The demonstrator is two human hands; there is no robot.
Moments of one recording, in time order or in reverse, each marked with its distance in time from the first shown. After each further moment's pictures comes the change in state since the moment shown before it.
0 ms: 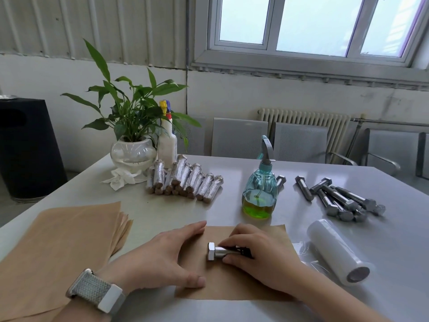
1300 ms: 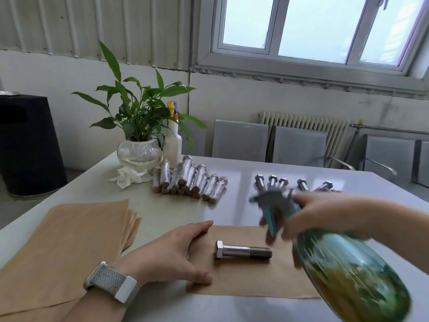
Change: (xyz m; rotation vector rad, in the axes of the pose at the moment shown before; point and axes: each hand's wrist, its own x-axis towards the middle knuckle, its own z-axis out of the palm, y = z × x) left_hand -0.002 -0.002 -0.001 -0.018 0.015 0.020; right_hand 0.012 -0.025 -0.137 0.616 -0.565 0.641
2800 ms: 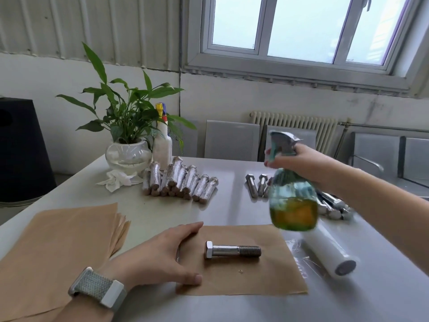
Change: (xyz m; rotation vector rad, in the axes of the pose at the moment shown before) left_hand -0.001 0.002 -0.002 0.013 -0.005 -0.014; right_hand 0.039 0.007 -0.059 0.161 0.630 -0.168
